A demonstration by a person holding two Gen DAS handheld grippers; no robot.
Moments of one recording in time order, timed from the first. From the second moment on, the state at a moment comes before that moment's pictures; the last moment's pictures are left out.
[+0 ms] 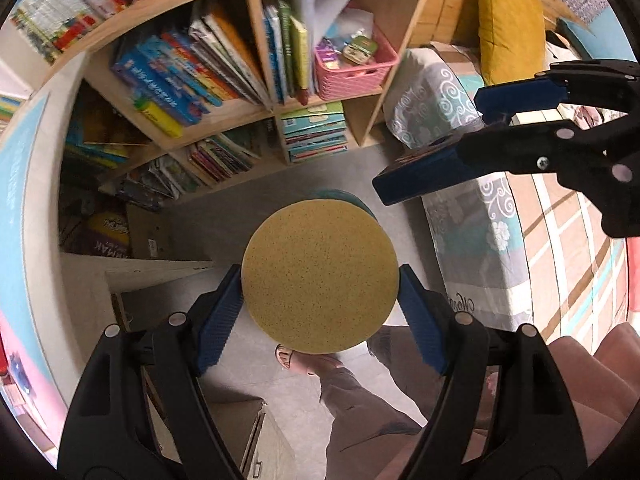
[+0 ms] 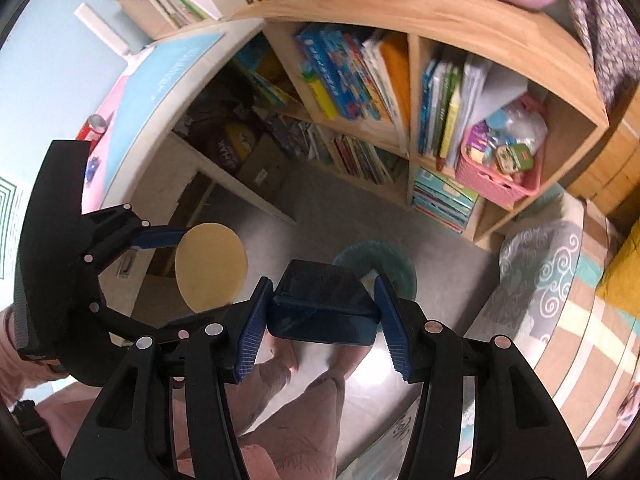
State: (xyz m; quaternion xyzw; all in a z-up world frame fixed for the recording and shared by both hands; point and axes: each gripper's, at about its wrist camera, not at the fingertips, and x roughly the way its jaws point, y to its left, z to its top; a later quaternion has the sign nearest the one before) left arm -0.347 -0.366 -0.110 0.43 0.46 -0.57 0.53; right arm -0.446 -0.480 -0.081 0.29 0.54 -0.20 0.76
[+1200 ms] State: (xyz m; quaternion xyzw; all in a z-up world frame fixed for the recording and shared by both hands) left arm -0.310 -0.351 -0.091 0.41 0.46 -0.54 0.58; right arm -0.416 -0.491 -0.078 0.29 0.54 -0.16 0.78
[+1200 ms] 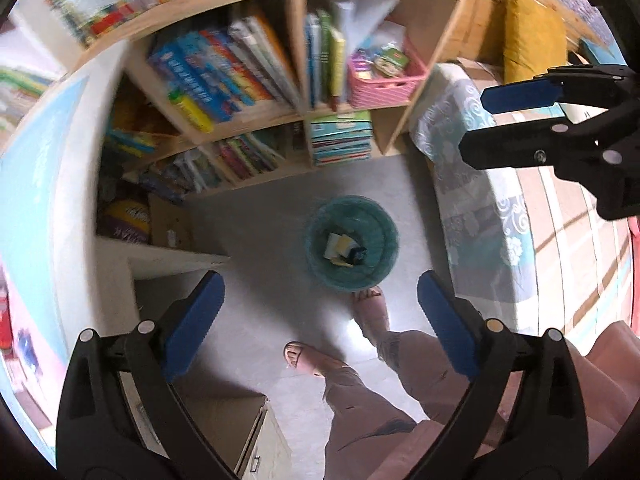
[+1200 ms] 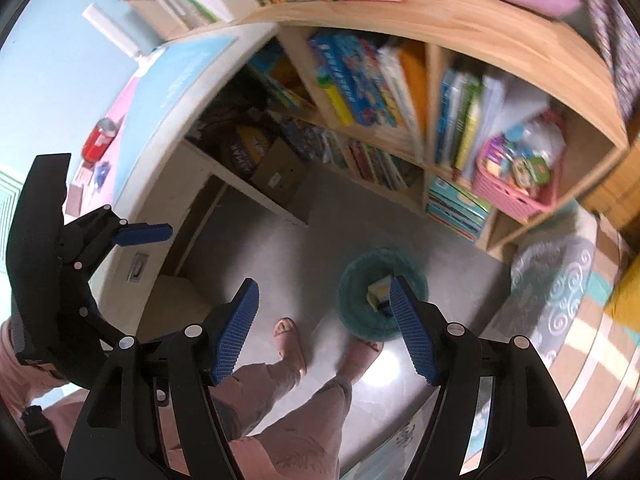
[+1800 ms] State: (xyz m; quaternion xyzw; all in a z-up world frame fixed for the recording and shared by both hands) left arm -0.145 -0.197 -0.072 0.31 0.52 -0.38 0.70; right arm -0.230 -0.379 -0.053 0.17 0.55 -0.01 0.82
